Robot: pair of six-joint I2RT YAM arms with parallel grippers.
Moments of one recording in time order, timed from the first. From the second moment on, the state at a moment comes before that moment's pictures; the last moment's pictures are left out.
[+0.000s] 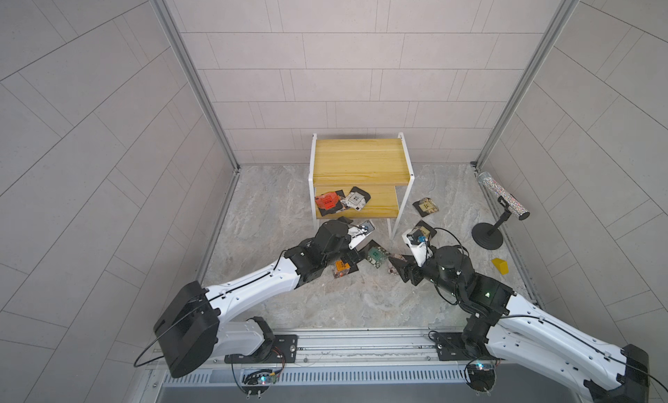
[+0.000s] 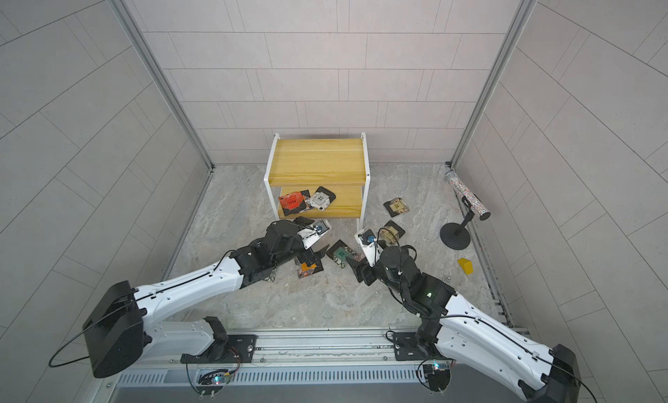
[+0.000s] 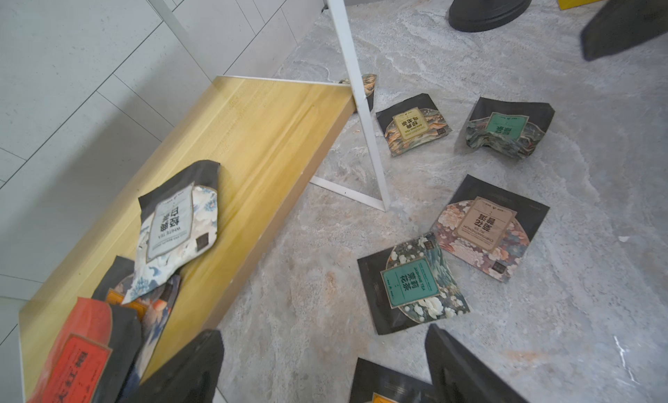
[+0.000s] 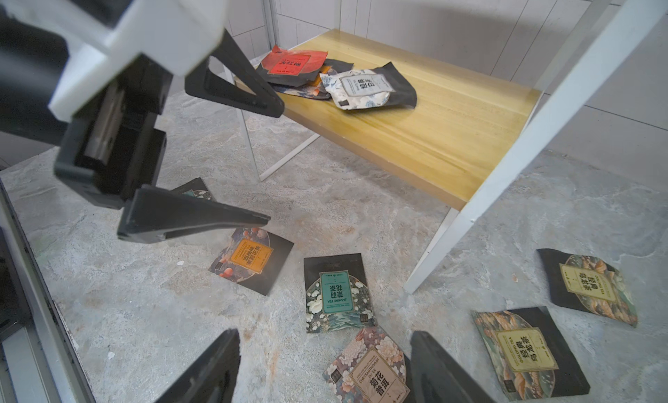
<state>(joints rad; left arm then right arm) -0.81 1.29 0.80 -0.01 -0.08 0.41 0.81 0.70 0.53 -0.25 0.14 0.08</state>
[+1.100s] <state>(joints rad) -0.69 1.56 1.03 0.03 0.00 0.61 0.81 0.66 0.53 -0.27 0.16 0.09</state>
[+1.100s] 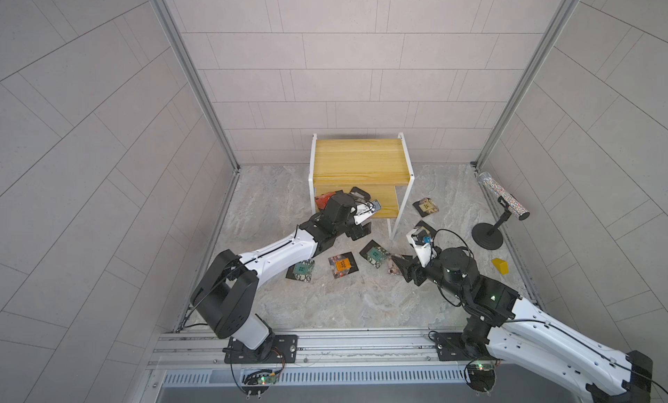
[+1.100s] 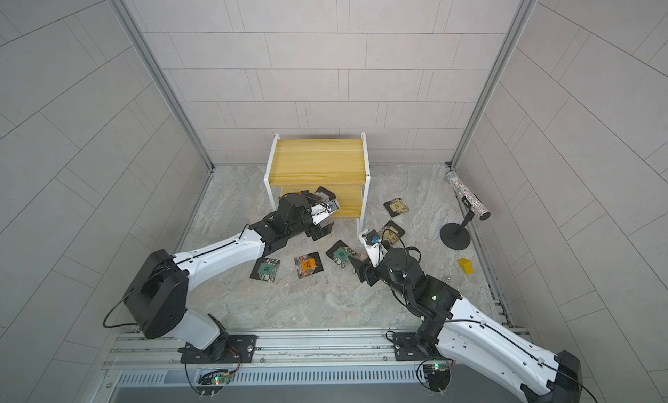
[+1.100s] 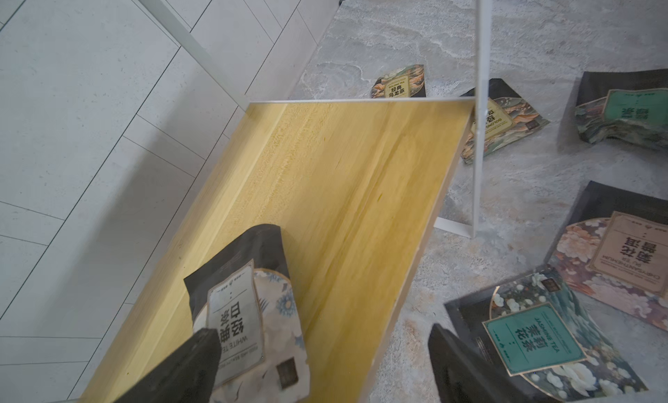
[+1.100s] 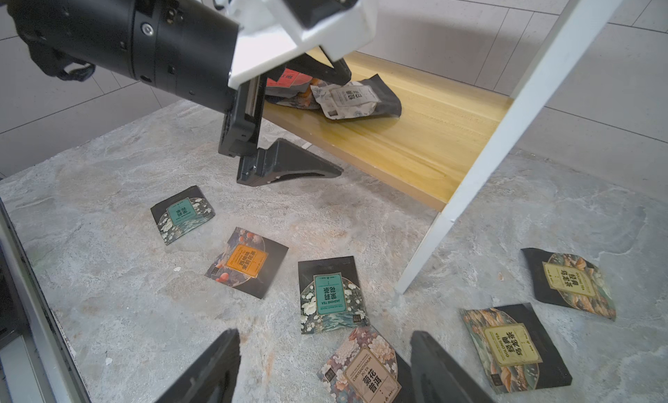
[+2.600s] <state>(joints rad) -0.68 1.58 1.07 -0.05 0.18 0.60 0.81 0.66 0.53 -0.27 0.21 0.09</state>
